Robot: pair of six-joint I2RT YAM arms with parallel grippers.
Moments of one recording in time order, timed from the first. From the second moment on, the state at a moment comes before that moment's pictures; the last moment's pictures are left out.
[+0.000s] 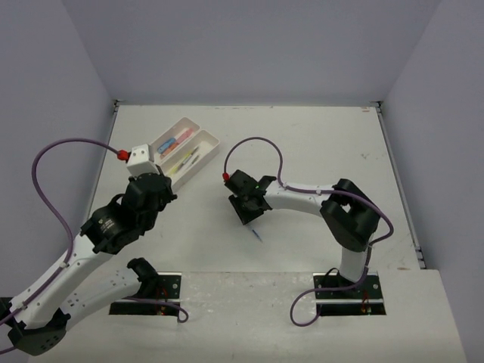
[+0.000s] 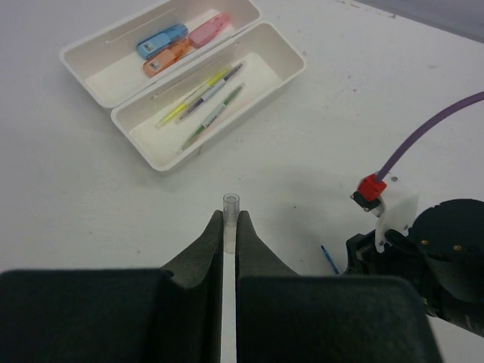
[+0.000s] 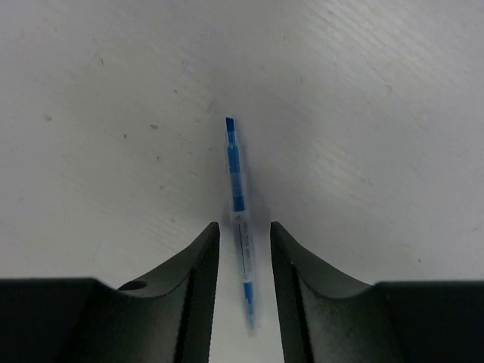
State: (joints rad) left arm -0.75 0.75 0.97 -0.77 -0.71 -0.64; right arm 0.93 1.83 1.19 -0.56 0.06 0.38
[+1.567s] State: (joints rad) left arm -0.75 0.79 0.65 0.64 0.47 -0.78; right arm 0.97 0.74 0.60 0.27 -0.36 0.60
